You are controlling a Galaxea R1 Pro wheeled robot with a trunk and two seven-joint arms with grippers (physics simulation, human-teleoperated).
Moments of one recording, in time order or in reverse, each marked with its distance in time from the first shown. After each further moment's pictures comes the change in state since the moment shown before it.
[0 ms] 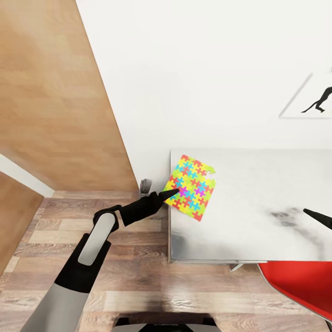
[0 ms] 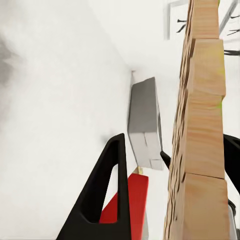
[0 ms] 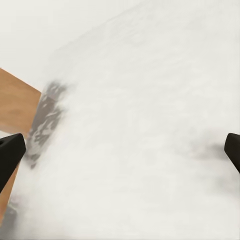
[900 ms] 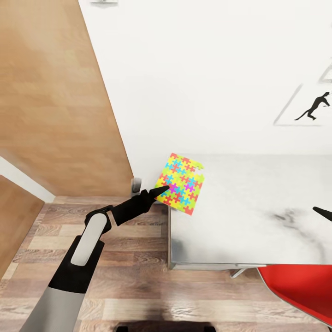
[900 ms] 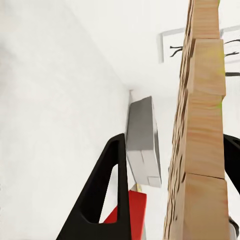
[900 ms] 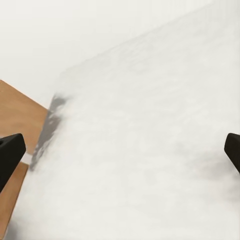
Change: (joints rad) left arm 0.021 0.002 0.091 -0.012 0.010 0.017 0.011; right arm 0.003 -0.013 -0.052 0.000 -0.001 0.002 0.019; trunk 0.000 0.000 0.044
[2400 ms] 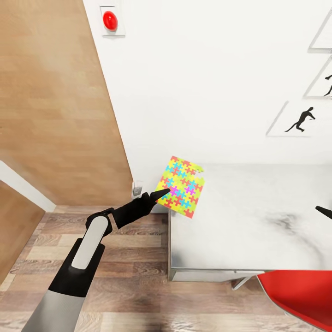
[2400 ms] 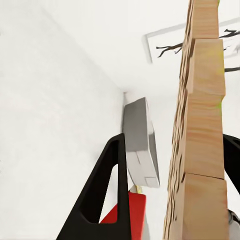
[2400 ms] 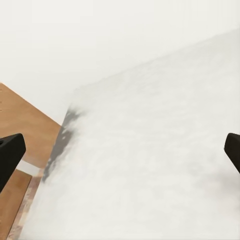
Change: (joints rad) left arm 0.018 -0.001 -0.010 0.001 -0.014 -0.013 -0.001; right arm 0.001 -0.003 -0.014 0.000 -0.001 0.003 0.010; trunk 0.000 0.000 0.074
